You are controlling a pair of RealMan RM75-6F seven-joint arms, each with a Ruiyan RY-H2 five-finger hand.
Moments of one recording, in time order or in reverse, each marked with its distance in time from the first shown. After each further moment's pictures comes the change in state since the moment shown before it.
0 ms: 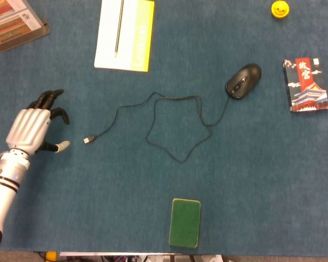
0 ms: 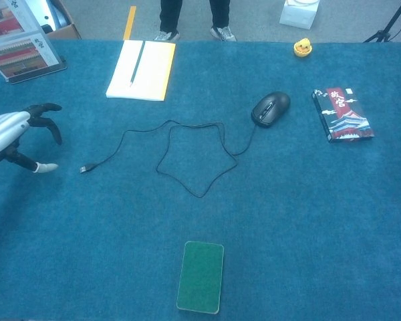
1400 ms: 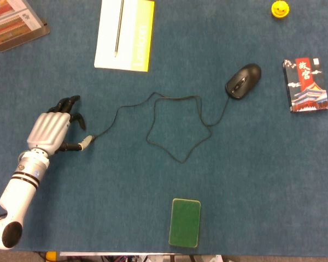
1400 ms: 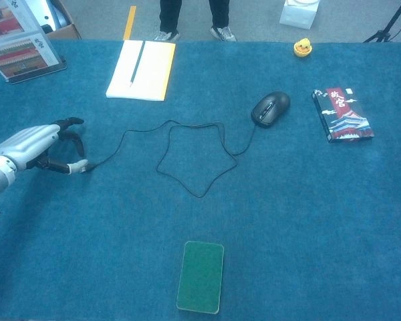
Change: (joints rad) left arm -0.060 -0.073 -0.002 -0.036 -0.182 -0.089 0.184; right arm -0.004 -0.022 -0.023 0.056 0.010 -0.010 0.057
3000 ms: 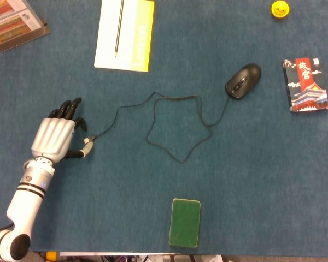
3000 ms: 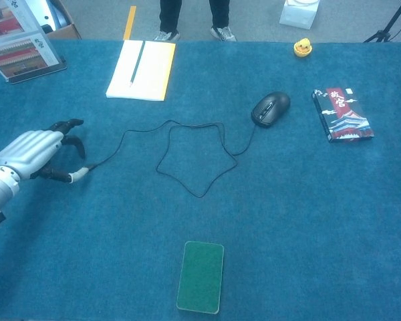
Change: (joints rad) left arm 0.043 -0.055 0.036 -0.024 0.027 0.143 0.206; right arm -0.006 0.028 0.015 -0.032 -0.019 0.051 -0.003
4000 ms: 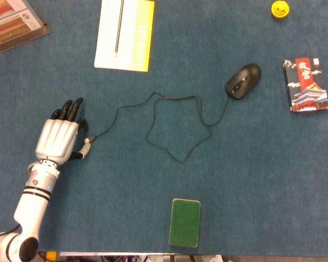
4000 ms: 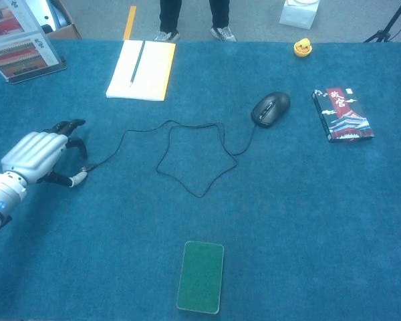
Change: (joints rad) left arm 0.026 -0.084 0.002 0.084 0.025 0.050 0.073; right arm -0.009 -0.005 -0.008 0.015 0.007 -0.004 0.011
